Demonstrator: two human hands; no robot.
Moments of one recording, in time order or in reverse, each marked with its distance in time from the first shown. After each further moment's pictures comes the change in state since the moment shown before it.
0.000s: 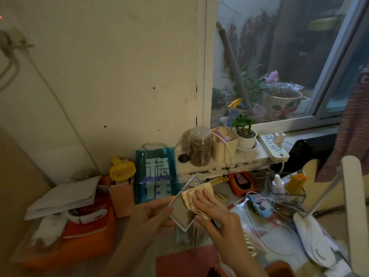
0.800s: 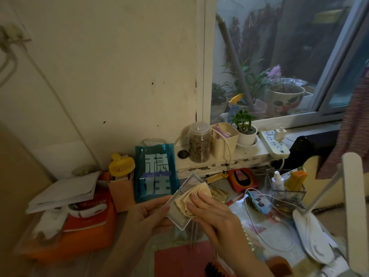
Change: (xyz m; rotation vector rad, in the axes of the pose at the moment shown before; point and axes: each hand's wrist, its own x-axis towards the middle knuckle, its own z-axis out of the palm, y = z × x) left_hand -0.003 -0.011 0.005 -0.101 0.047 -0.073; right_hand -0.008 0.005 -0.013 -0.293 -0.061 -0.256
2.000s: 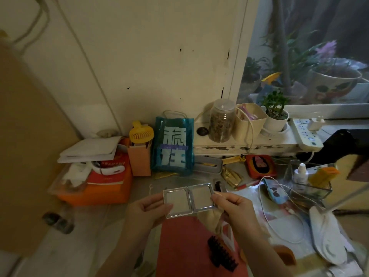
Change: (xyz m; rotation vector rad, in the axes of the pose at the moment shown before) left_hand -0.032 -0.041 -0.004 -0.165 0.299 -0.185; right_hand -0.005 0.006 0.001 0.883 -0.003 1.094
